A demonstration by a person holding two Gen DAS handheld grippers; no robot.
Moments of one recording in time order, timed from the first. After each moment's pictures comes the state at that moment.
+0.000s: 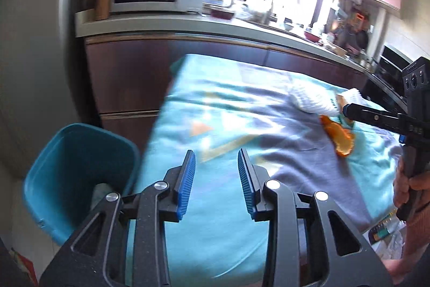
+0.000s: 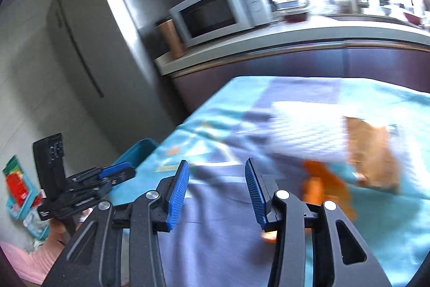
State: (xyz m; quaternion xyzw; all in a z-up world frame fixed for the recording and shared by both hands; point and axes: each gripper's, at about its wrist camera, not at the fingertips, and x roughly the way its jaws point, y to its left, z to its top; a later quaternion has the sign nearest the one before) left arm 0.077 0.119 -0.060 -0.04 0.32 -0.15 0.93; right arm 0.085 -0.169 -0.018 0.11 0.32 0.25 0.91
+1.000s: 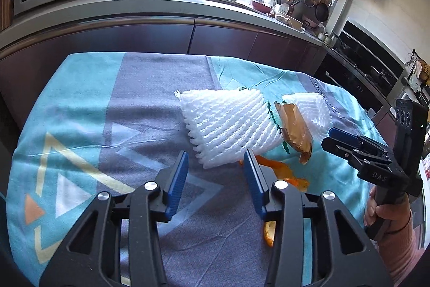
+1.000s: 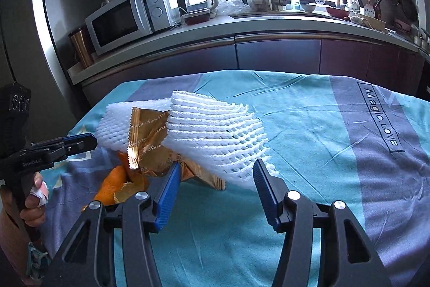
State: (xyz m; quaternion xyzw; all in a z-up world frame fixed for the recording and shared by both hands) left arm 0.190 -0.065 -0.065 -0.03 0.39 -0.28 0.88; right arm 0.103 -0.313 -0.061 0.08 0.34 0.07 0.93
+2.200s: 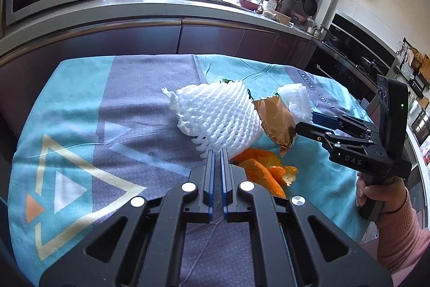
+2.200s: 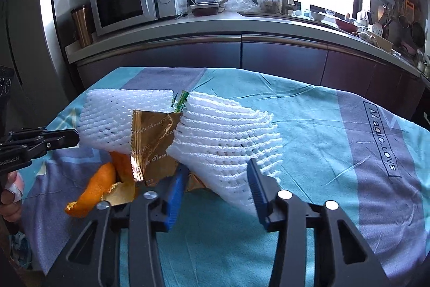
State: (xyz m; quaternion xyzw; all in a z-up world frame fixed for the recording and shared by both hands) left arm 0.169 -0.068 -0.060 -0.02 0.38 -0.30 0.87; right arm 0.118 -0.297 -0.063 0.02 0.36 0.06 0.93
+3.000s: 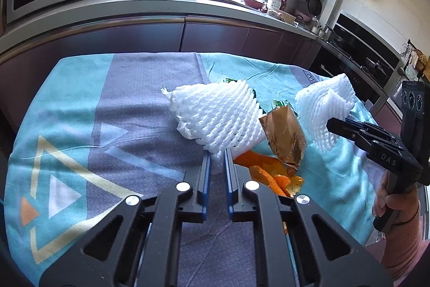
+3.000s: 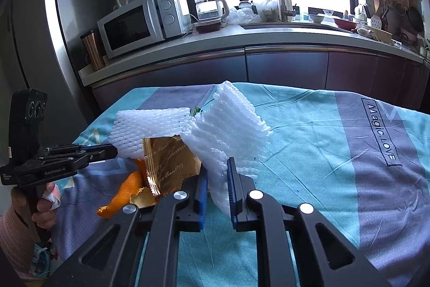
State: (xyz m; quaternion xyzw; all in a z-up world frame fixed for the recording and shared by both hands) left arm 0.177 -0.078 -0.064 -0.02 0.38 -0.29 0.88; right arm 0.087 -0.310 -0.039 0.07 0.32 0.09 0.94
